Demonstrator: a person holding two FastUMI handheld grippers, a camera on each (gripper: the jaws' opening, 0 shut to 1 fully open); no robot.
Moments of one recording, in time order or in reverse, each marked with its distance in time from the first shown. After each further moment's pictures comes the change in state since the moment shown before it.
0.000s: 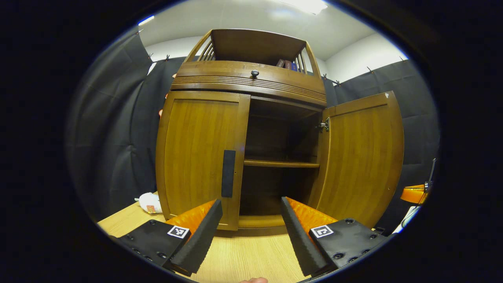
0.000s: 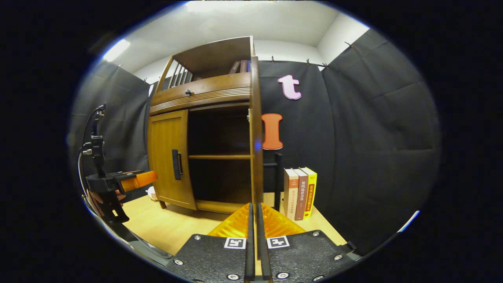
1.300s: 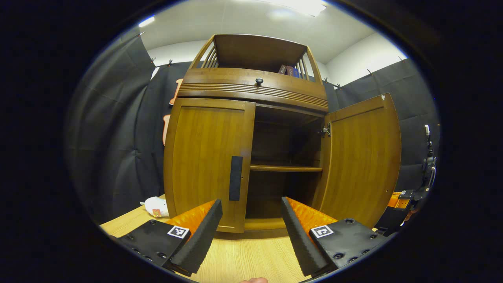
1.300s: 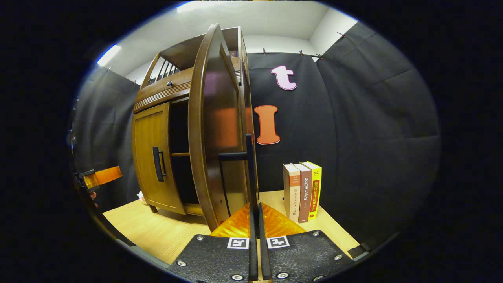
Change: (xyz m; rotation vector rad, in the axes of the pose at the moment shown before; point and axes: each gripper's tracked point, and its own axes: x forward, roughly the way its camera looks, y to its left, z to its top) left arm -0.008 0.006 0.007 0.019 -0.041 0.013; right arm 0.090 -0.044 -0.034 0.057 0.026 -0.019
